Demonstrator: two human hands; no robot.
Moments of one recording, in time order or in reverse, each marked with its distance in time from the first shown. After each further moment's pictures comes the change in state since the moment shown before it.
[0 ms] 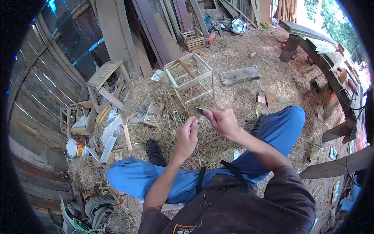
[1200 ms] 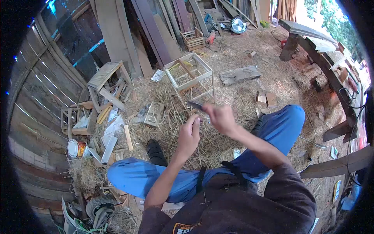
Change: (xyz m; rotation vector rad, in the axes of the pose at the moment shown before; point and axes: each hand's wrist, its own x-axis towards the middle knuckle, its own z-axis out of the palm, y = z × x) left_hand 0.004 0.005 0.005 0.154 0.055 0.092; right_hand 0.009 -0.008 0.001 0.094 0.000 0.132
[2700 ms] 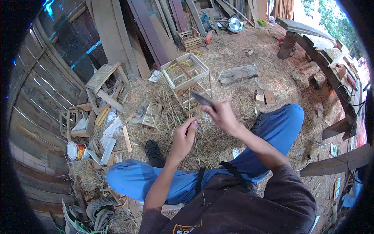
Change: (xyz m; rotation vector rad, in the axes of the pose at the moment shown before) left_hand -0.004 -0.006 -0.008 -0.175 -0.103 -0.101; right_hand -0.002 -0.001 -0.012 0.185 -0.104 0.073
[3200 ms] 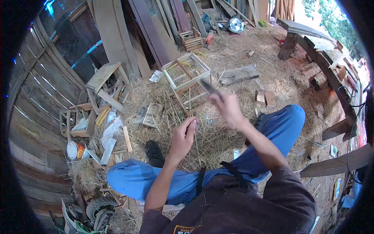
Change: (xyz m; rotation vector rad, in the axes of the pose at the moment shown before) left_hand 0.002 0.010 -0.007 0.053 0.031 0.028; right_hand 0.019 0.012 -0.012 -0.030 0.097 -0.011
